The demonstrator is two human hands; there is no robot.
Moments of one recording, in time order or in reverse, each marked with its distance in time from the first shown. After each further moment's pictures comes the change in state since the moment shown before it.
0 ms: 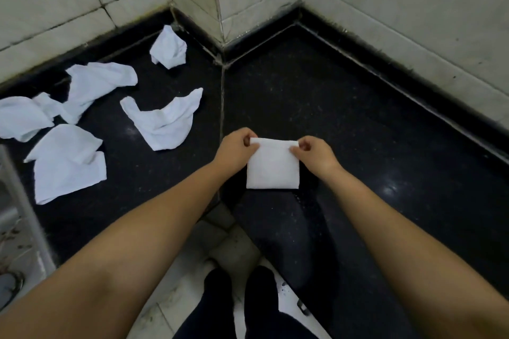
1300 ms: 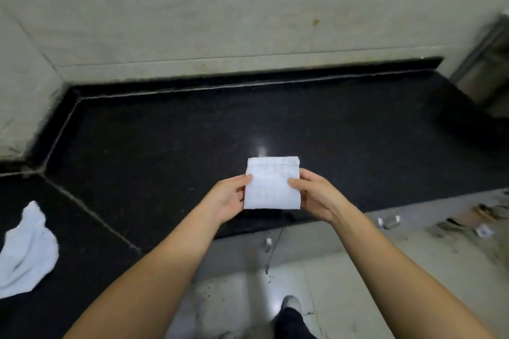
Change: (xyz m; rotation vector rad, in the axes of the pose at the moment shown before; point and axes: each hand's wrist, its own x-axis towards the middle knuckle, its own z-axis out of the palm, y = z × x) left_hand -0.169 0.080 0.093 -0.623 -1.070 -0.315; right_hand -0.326 0.085 0.010 1.224 0.632 0.255
